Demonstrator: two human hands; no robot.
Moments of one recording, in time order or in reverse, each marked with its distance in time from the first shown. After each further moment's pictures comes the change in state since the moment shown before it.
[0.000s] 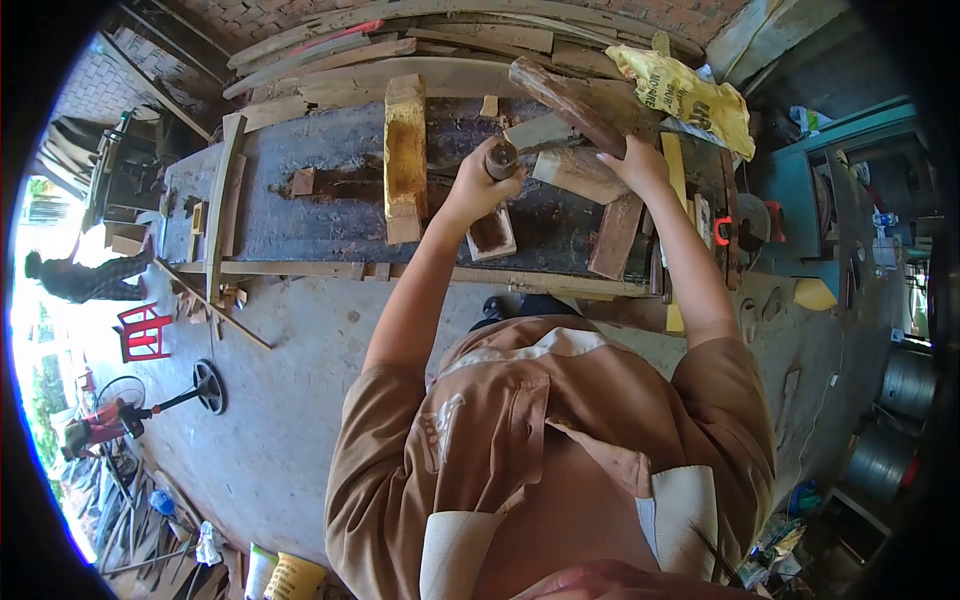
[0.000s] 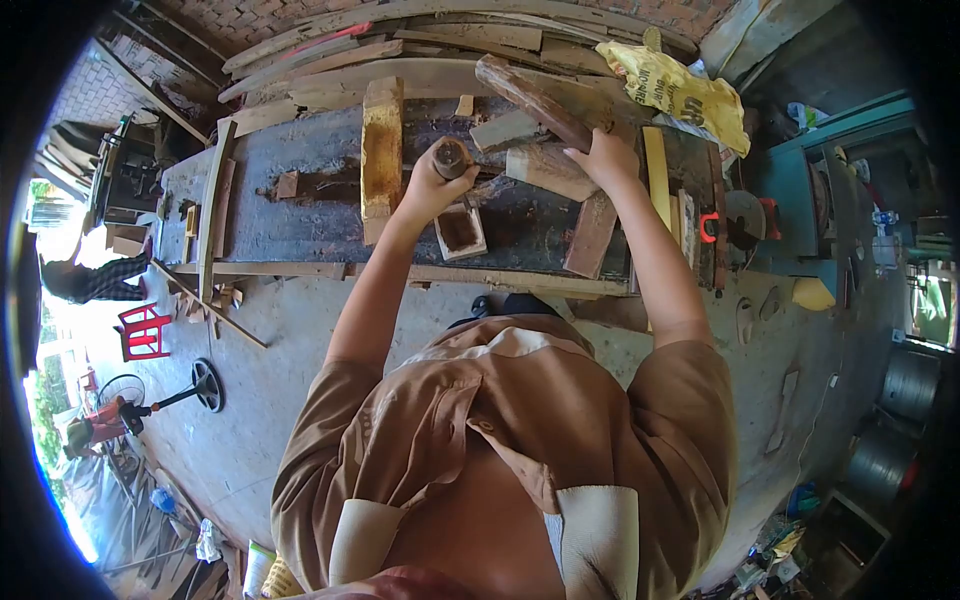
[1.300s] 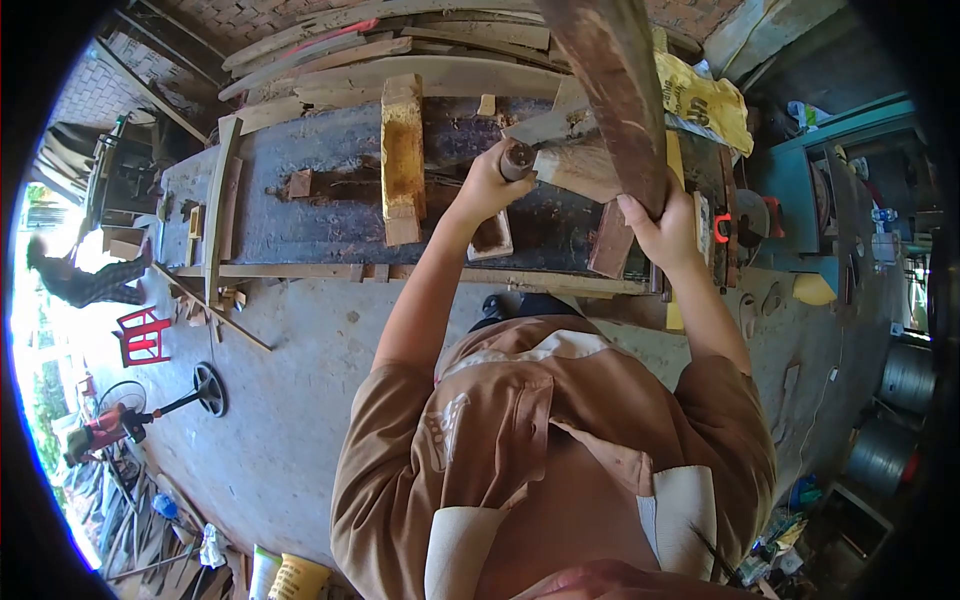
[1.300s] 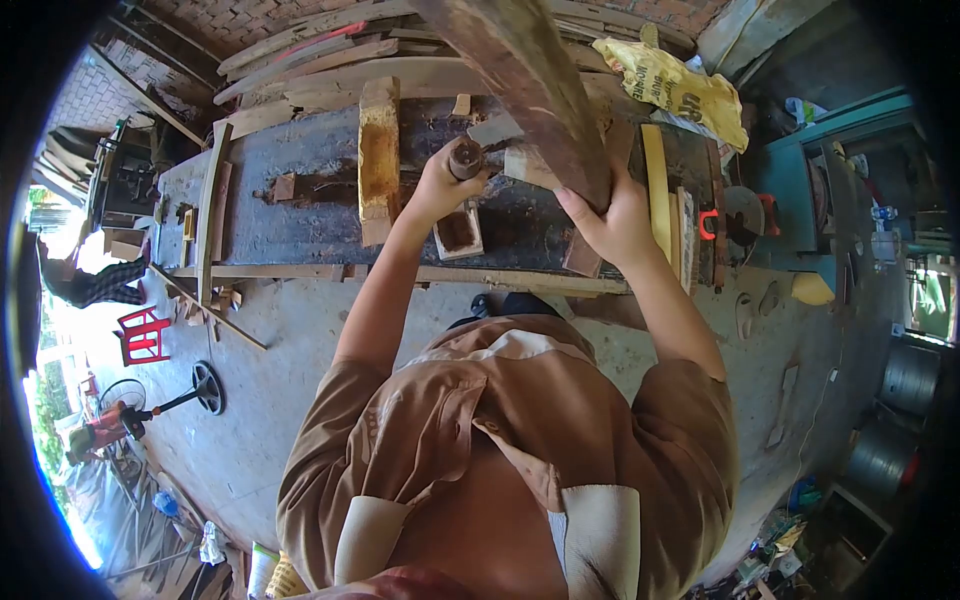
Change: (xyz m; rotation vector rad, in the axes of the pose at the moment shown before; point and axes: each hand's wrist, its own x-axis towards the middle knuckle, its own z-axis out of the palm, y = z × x) left_hand 0.007 -0.012 0.009 -0.010 -0.088 -0.026; right_hand -0.124 -0.034 -0.053 0.830 0.387 -0.442
